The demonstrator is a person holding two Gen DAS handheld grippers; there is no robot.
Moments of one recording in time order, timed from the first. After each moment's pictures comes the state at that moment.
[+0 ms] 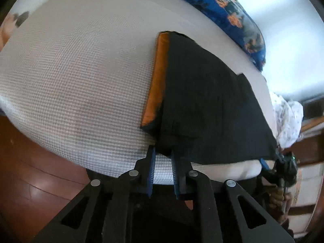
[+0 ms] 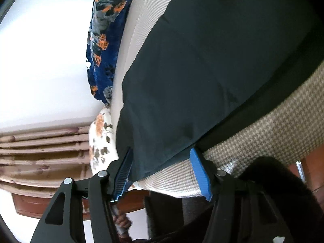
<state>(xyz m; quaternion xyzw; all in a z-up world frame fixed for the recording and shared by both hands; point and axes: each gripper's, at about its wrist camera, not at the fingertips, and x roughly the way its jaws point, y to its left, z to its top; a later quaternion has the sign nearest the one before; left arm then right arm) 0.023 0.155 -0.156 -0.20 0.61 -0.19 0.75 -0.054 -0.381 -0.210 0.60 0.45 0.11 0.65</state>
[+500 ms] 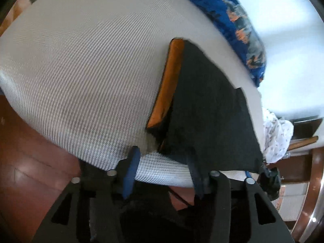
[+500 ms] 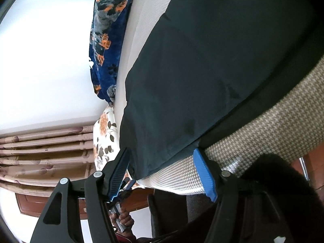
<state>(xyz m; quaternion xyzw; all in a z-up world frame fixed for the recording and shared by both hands) 0.032 0.168 -0.159 -0.26 0.62 -0.17 0.72 -0.056 -0.381 -0.208 0.60 0.45 0.12 0.65</state>
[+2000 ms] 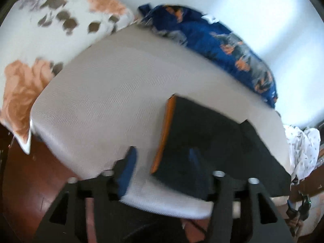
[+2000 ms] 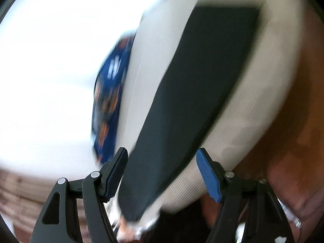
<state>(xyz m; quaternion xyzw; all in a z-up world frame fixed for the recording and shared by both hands) 0.027 0.151 -0.076 -0.17 0.48 -0.09 0.86 -0.197 -0.634 -0.171 0.62 0.27 -0.12 0.73</state>
